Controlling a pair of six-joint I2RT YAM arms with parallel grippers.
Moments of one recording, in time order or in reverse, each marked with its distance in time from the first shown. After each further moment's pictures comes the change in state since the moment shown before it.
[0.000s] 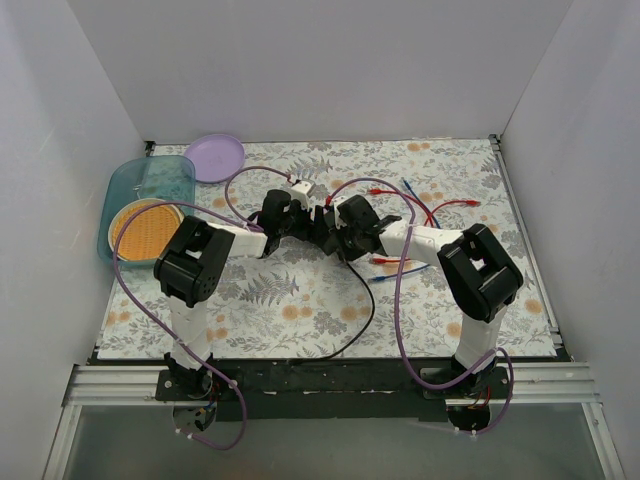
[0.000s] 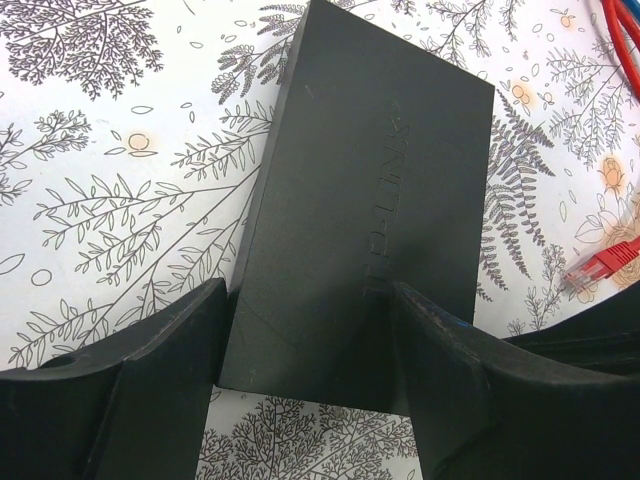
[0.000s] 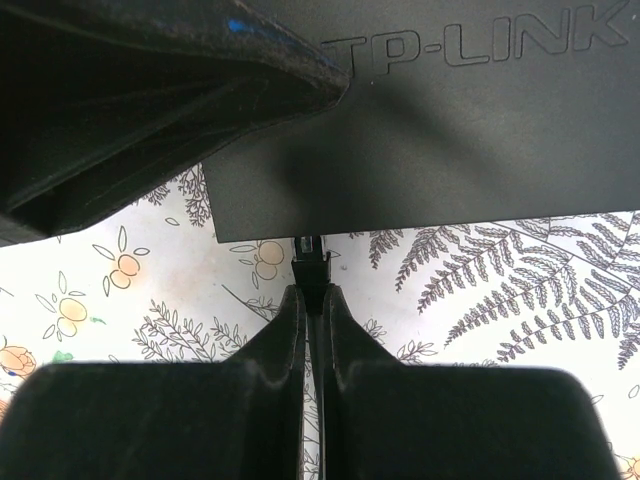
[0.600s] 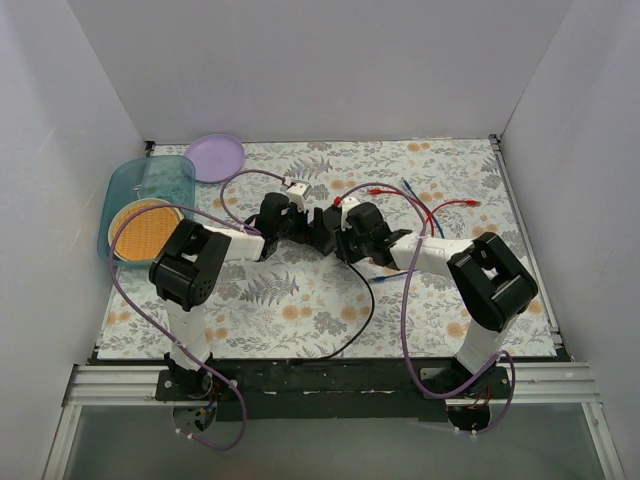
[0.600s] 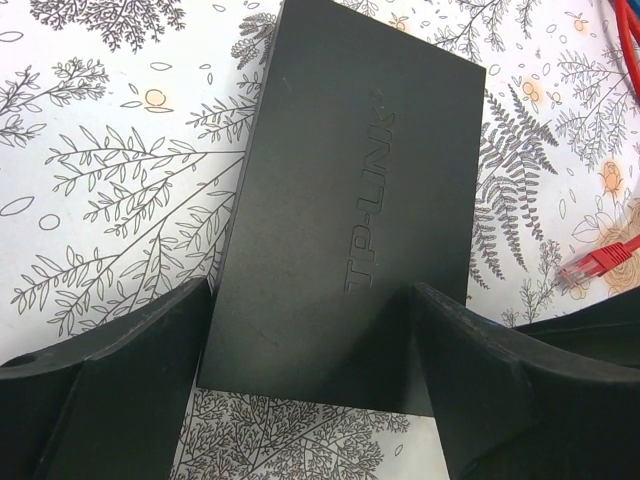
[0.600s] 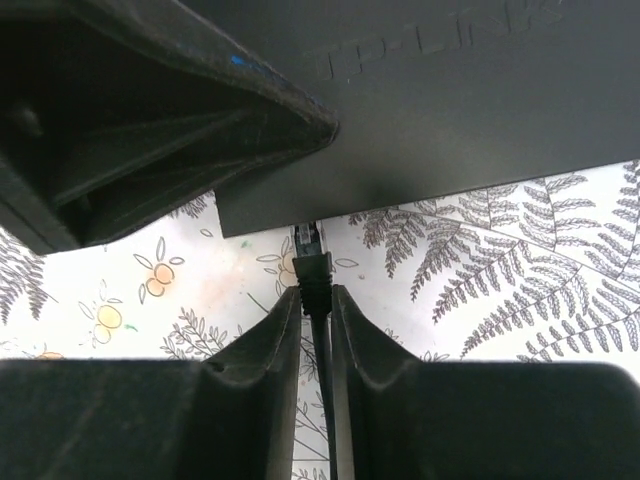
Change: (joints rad) left arm 0.005 -0.040 -0.049 -0.004 -0.047 -0.055; right arm -0.003 -0.084 -0.171 0.245 -0.032 0.039
